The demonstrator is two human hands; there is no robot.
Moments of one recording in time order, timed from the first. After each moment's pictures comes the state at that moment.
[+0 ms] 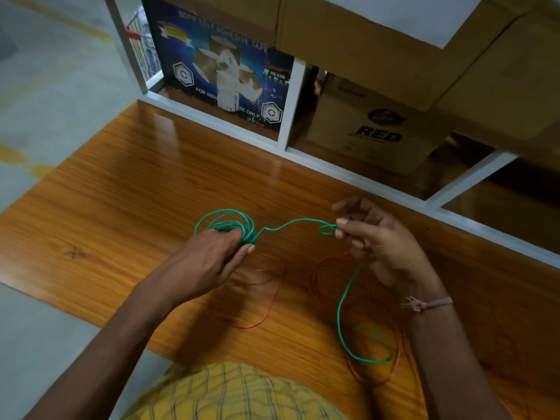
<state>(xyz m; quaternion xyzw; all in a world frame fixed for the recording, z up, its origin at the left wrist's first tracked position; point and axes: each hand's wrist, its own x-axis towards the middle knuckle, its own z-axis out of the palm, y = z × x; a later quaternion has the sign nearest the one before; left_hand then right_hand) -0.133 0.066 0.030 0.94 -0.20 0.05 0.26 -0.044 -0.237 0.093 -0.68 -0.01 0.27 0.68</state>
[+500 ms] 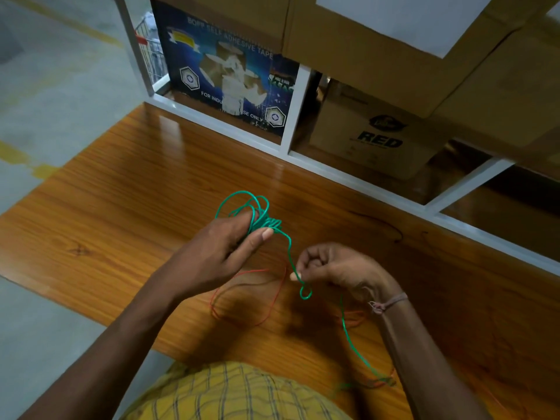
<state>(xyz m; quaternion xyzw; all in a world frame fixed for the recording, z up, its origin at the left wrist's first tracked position) -0.135 0.052 0.067 0.88 -0.16 0.05 0.44 -0.056 -0.208 0.037 -0.72 -0.08 0.47 0.51</state>
